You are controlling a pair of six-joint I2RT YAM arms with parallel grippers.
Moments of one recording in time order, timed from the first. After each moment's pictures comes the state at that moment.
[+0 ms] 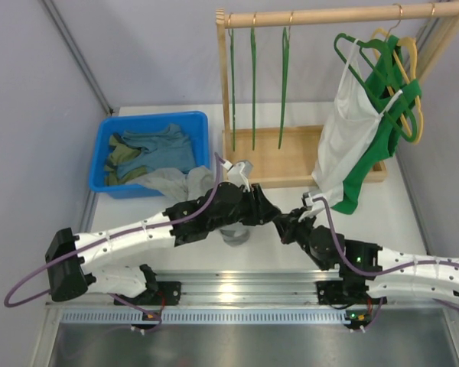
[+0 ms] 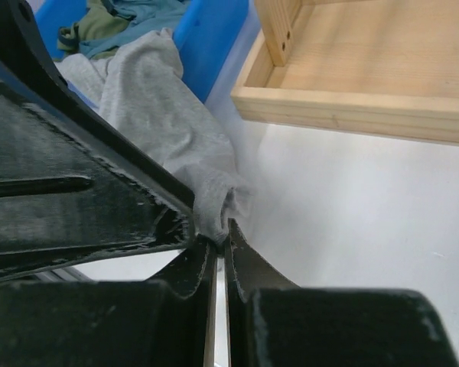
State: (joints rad) left arm -1.13 1.24 0.97 -0.12 -0.12 -0.95; right arm 1.33 0.67 0.44 0.00 0.76 0.55
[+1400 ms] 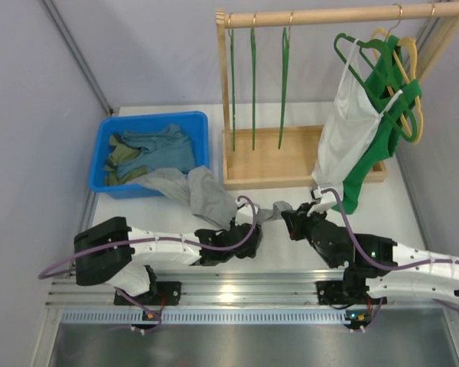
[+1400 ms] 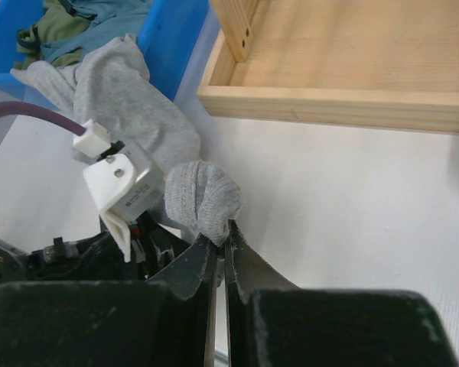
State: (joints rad) left arm -1.27 1.45 0.68 -0.01 -0.40 -0.73; right arm 1.33 0.65 0.63 -0.36 0.83 0.65
